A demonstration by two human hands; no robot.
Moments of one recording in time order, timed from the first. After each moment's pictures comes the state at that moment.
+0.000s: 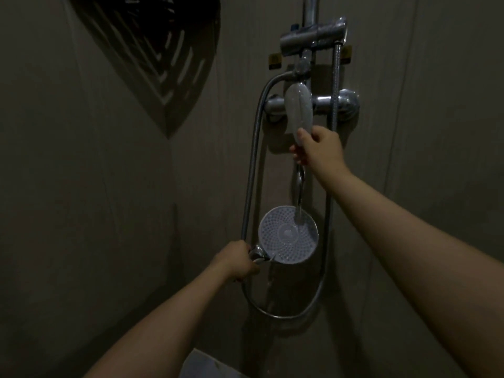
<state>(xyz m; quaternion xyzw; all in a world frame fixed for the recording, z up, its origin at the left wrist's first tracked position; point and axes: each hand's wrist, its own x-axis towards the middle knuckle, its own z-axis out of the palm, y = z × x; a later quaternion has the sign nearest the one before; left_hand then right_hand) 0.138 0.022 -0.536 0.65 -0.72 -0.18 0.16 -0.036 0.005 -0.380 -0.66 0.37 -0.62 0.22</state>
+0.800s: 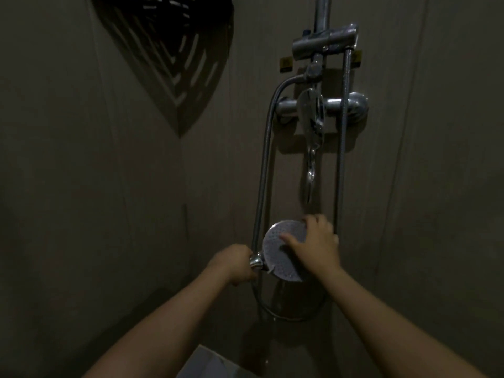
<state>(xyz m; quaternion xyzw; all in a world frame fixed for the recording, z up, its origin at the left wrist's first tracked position) 0.158 0.039 -0.540 0.66 -0.75 -0.07 0.08 -0.023 0.034 -0.529 -0.69 0.63 -0.36 0.03</state>
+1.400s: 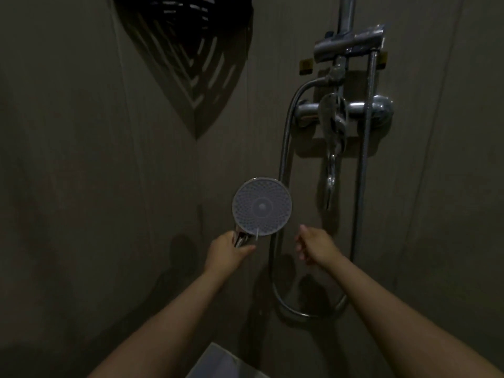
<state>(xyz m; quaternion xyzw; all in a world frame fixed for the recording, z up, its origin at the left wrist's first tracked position) 0.194 0.040 -0.536 0.67 -0.58 -0.18 0.43 0.000 0.005 -0.520 -0.63 0.56 -0.40 0.36</state>
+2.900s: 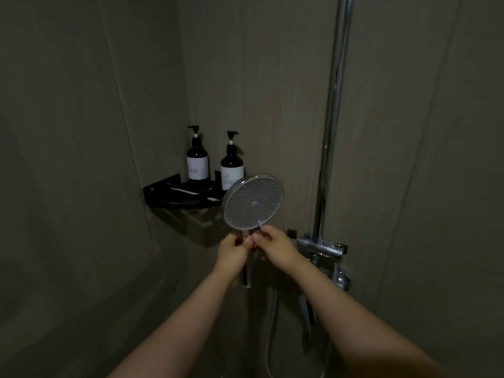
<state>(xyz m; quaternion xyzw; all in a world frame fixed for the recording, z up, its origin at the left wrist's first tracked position) 0.170 0.063 -0.075 0.56 -0.44 -0.37 0.59 0.065 0.036 -0.069 -0.69 0.41 -0.40 0.44</state>
